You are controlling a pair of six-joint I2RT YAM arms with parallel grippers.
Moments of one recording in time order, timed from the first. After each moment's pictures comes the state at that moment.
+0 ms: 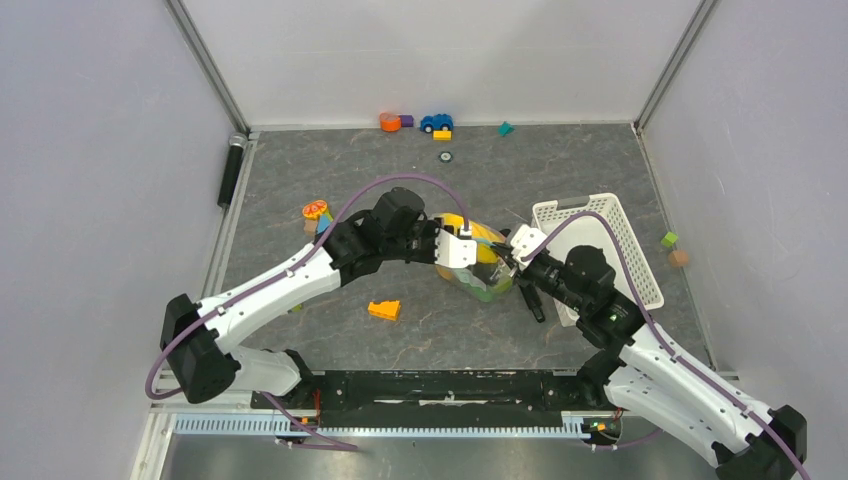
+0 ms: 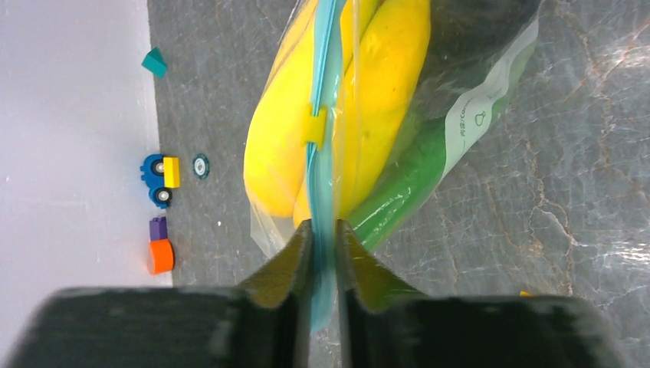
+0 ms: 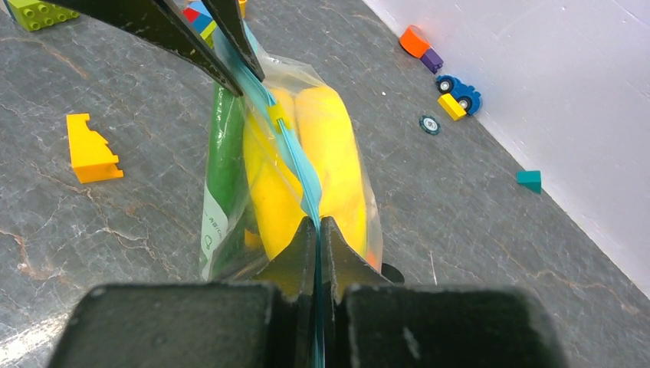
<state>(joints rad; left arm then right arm) -0.87 1.34 1.17 -0.48 0.15 0.91 0.67 0.70 0.52 0.06 -0.16 -0.36</state>
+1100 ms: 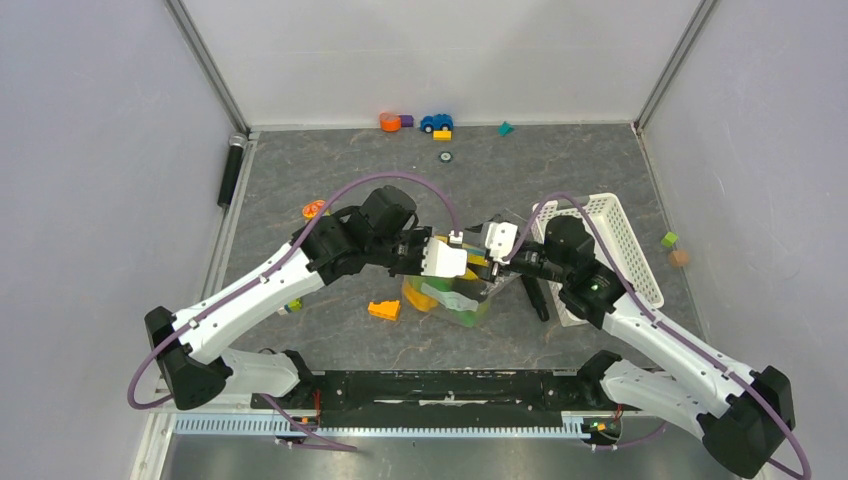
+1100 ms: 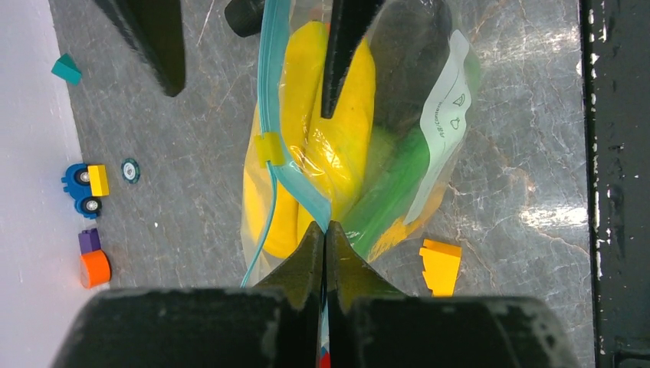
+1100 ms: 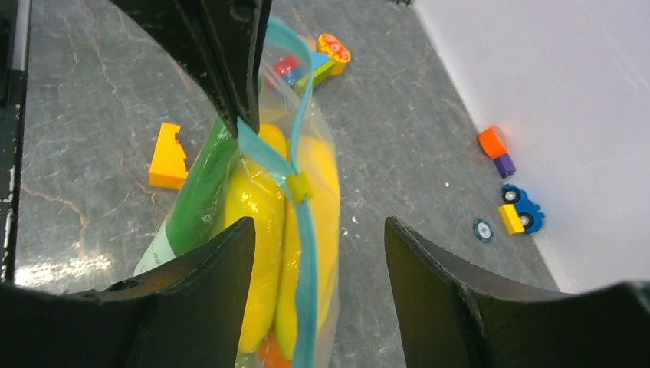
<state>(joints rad) -0.91 1.27 1.31 -0.82 0.25 0.85 0.66 0.93 0.69 0.09 -0.52 -0.52</state>
